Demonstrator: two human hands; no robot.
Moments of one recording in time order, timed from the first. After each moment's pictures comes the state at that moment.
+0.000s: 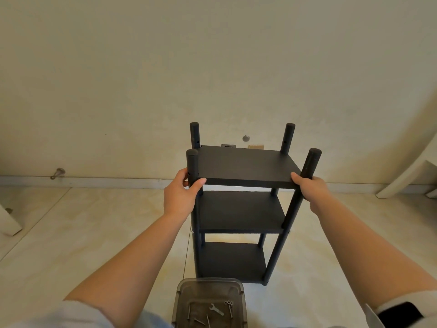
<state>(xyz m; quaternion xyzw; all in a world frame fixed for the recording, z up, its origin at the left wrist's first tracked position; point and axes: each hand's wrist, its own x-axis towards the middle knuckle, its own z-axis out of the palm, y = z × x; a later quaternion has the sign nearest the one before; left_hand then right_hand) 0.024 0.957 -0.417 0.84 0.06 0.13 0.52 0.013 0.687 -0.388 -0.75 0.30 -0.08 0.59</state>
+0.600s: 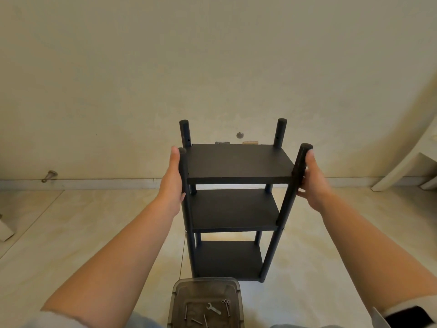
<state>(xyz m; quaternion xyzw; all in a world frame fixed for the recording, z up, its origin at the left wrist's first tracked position) 0.035 0.942 -0.381 0.63 0.20 -0.04 0.75 0.012 0.666 -0.387 -0.68 0.24 -0.06 0.70</state>
